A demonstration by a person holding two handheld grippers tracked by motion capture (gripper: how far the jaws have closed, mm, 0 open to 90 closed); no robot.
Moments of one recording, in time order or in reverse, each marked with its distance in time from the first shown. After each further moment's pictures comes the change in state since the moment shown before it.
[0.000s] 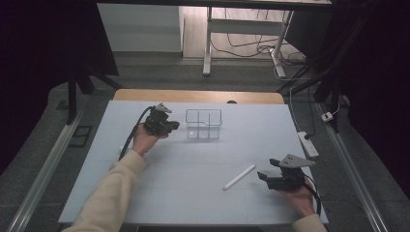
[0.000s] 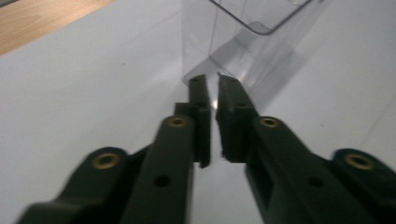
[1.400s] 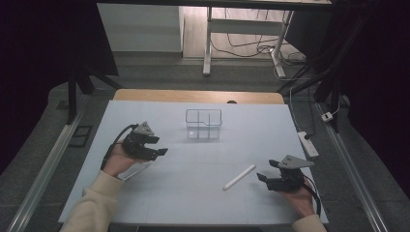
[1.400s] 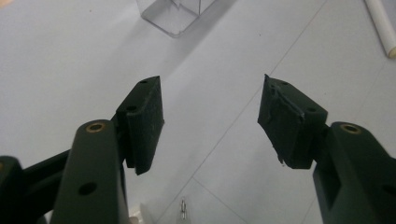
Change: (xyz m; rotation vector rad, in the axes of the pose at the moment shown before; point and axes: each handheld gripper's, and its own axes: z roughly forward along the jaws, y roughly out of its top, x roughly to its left) left arm -0.028 -0.056 -0.067 0.056 -0.054 0.138; right arm 0.002 -0.002 0.002 0.009 0.007 -0.009
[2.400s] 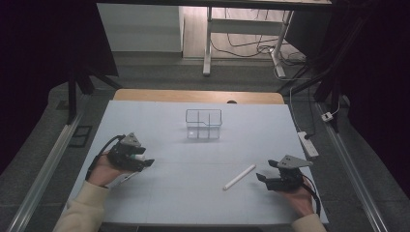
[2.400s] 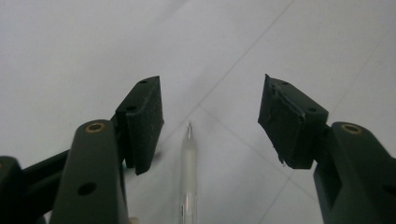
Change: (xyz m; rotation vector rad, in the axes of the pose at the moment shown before) left arm -0.001 -0.046 -0.018 0.086 0.023 -0.026; right arm 0.000 0.000 0.003 0.006 0.006 -0.002
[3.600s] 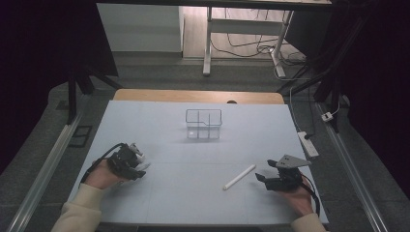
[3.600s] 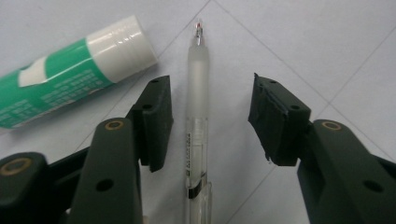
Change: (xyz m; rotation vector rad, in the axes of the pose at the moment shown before) left arm 0.005 -0.016 0.025 0.310 -0.004 -0.015; right arm 0.001 0.001 0.002 0.011 0.003 -0.009
